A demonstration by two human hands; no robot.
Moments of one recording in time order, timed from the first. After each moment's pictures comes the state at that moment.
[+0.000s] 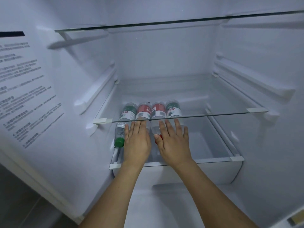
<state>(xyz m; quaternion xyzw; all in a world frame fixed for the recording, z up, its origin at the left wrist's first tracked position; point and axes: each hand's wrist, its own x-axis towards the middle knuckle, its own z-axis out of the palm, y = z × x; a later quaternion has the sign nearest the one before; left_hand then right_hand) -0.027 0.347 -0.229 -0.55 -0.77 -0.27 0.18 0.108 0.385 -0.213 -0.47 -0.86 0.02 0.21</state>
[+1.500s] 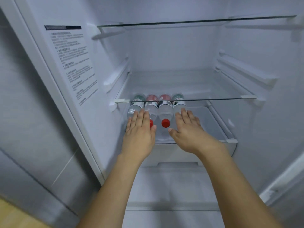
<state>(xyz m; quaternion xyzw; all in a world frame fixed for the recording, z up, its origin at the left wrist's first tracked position) 0.011 0.233 -0.162 -0.57 -0.79 -0.21 0.07 0.167 0.305 -0.124 -0.45 -0.88 0.13 0.03</state>
